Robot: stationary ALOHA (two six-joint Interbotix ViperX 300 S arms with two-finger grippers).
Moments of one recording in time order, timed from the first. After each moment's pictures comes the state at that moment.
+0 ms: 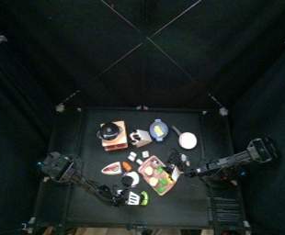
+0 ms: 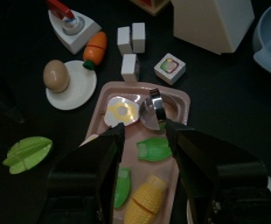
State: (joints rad) left arm -0.52 0.22 0.39 0.95 0.62 -2.53; right arm 0.29 -0.43 0.94 -1.17 0.52 1.79
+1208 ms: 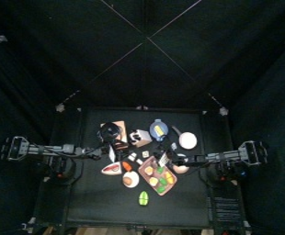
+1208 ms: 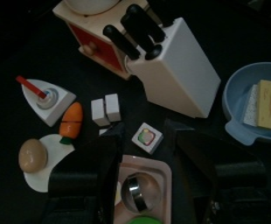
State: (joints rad) left arm 0.22 -0.47 0.74 1.40 0.02 -1.84; right arm -0.10 -0.24 0.74 -1.29 0.36 1.80
